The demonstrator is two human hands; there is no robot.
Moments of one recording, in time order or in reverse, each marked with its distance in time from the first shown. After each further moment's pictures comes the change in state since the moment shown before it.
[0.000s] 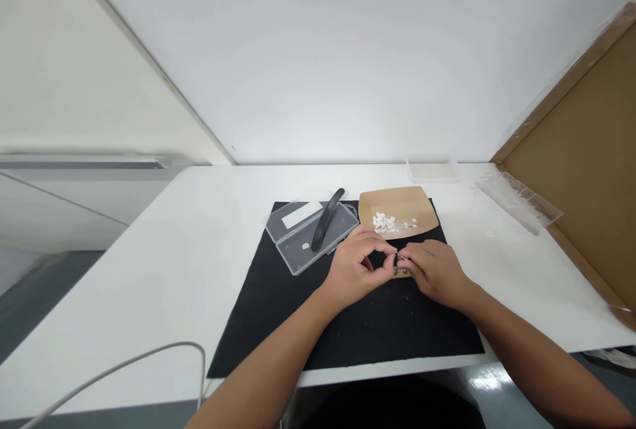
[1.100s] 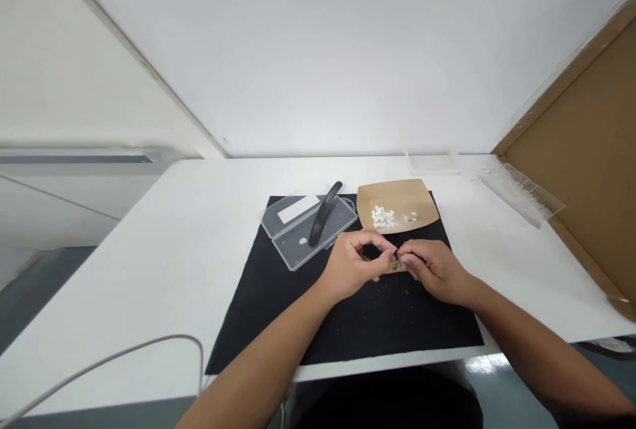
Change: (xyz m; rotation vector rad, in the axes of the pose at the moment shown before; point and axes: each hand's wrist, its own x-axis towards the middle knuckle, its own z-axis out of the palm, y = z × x) left_hand 0.000 0.007 -0.005 -0.500 -0.173 -0.725; right_hand 0.006 -0.008 -0.014 0.504 -0.140 0.169
